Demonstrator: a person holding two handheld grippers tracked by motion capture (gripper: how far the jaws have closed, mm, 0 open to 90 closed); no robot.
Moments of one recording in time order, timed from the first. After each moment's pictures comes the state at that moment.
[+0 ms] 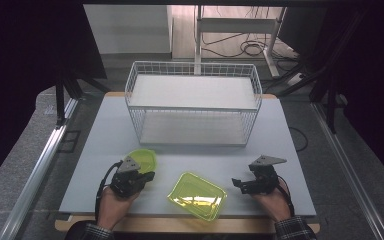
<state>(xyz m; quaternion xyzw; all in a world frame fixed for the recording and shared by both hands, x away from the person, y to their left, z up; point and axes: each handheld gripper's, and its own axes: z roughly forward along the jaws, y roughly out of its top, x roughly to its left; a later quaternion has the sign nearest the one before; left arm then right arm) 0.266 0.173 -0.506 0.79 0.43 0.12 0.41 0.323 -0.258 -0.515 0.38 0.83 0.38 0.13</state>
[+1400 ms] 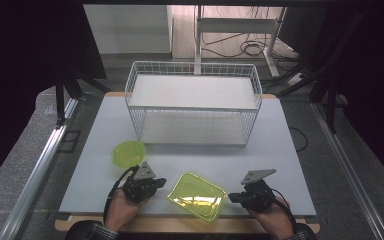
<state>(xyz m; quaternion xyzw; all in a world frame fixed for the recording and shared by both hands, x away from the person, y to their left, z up) 0.263 0.133 -0.516 0.85 0.35 0.11 0.39 0.269 -0.230 -0.493 0.30 0.89 0.33 0.02</state>
